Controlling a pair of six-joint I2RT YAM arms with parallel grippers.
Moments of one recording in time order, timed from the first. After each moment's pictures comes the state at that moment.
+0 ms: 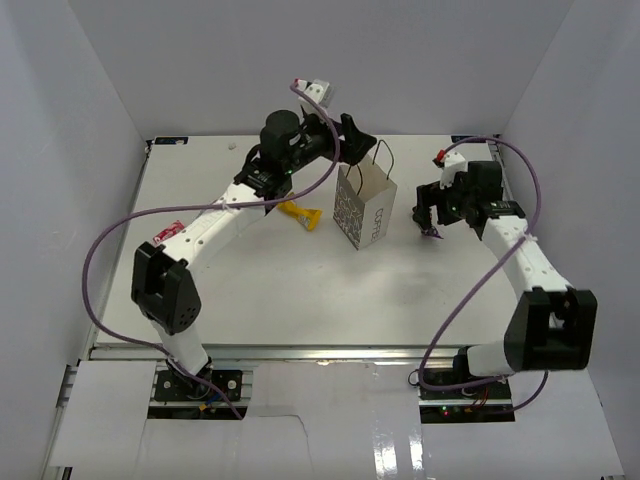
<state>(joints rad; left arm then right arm) -0.61 1.78 1.66 0.16 0.27 -0.32 0.05 1.34 1.05 -0.40 -0.39 -0.24</state>
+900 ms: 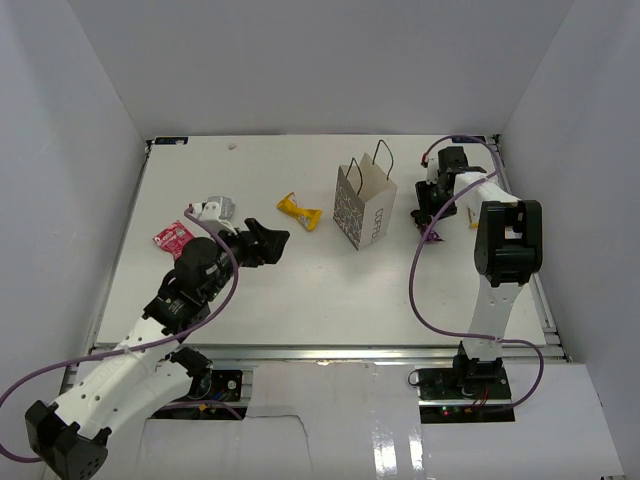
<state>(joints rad) -0.61 0.72 0.65 -0.05 -0.12 -0.55 0.06 2.04 1.50 -0.58 -0.08 -0.16</state>
